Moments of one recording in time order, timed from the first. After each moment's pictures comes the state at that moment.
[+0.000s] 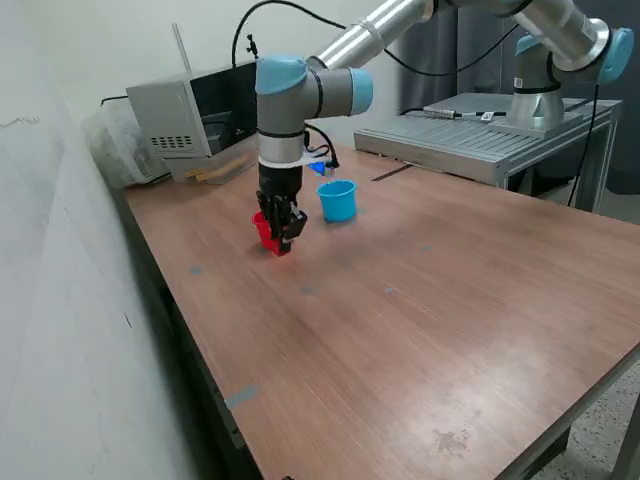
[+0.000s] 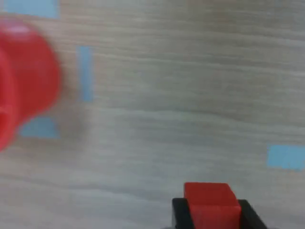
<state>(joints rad) -0.04 -0.57 0.92 -2.11 -1.72 3.03</state>
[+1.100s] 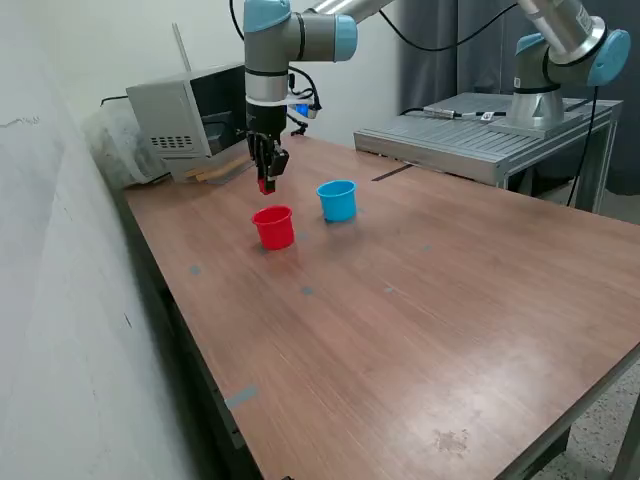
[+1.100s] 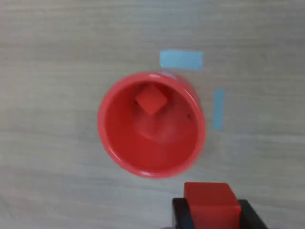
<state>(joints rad) -0.16 -0.76 1.06 -2.07 -1.76 2.96</state>
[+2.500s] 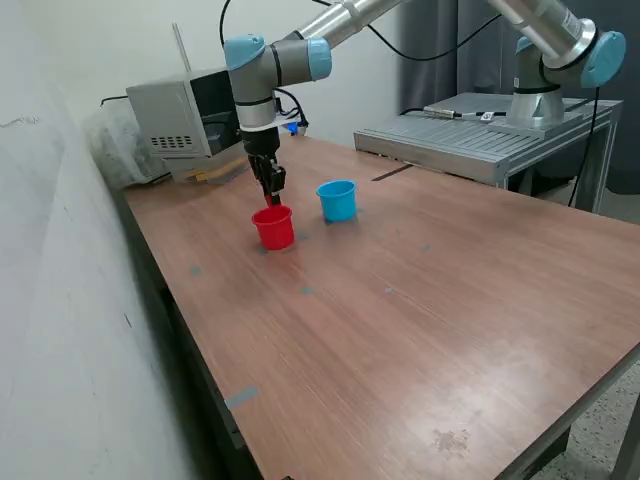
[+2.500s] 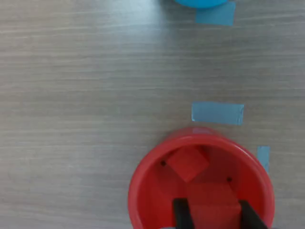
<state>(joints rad) -0.25 -0.68 1.02 -1.96 -1.68 2.90</state>
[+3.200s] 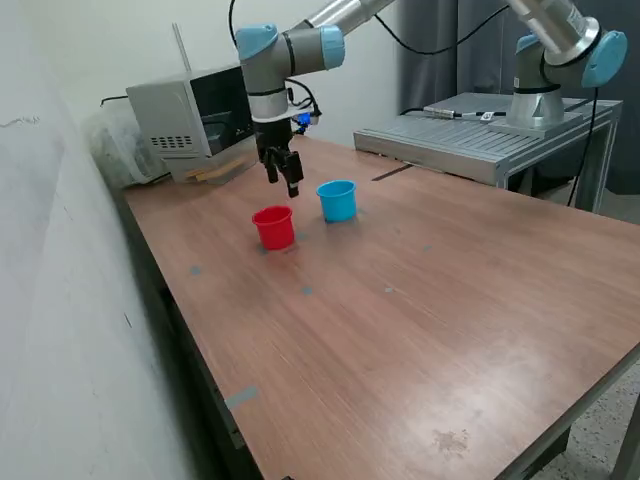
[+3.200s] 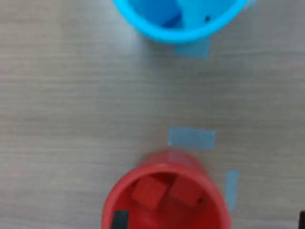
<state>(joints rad) -0.22 -0.77 1.13 -1.97 -1.68 2.90</state>
